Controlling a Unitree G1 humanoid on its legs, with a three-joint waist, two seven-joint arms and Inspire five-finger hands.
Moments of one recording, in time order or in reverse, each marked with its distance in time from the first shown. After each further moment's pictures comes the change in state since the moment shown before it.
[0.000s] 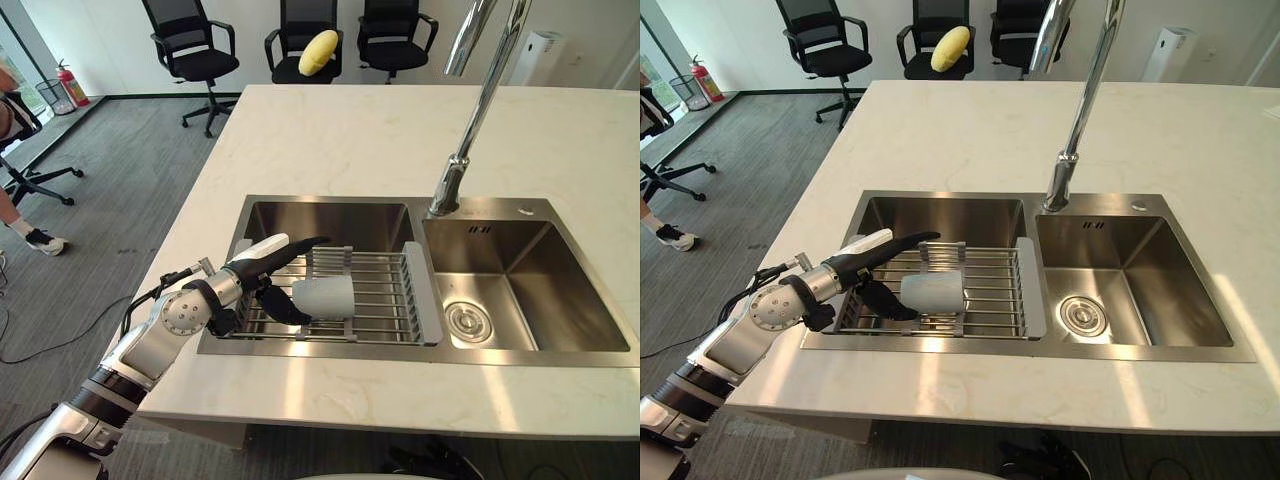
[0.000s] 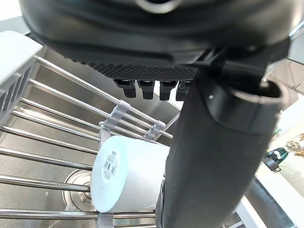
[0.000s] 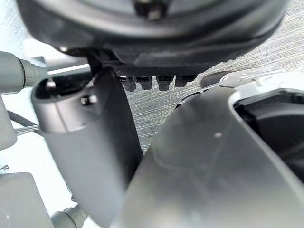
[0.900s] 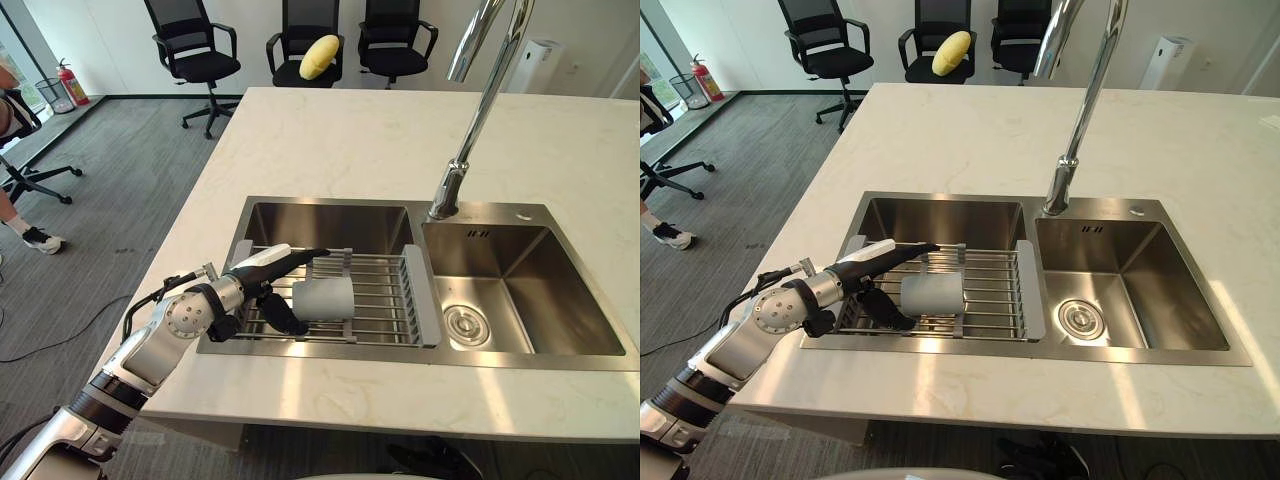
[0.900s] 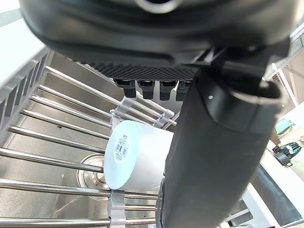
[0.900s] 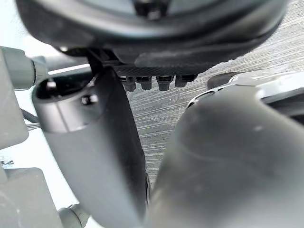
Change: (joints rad) left arm 0.022 0.000 -0.004 -0.060 0.033 0.103 -0.049; right arm -0.008 0.002 0.000 0.001 -0.010 0.000 0.001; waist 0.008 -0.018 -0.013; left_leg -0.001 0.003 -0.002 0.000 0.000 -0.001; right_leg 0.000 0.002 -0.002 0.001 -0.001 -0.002
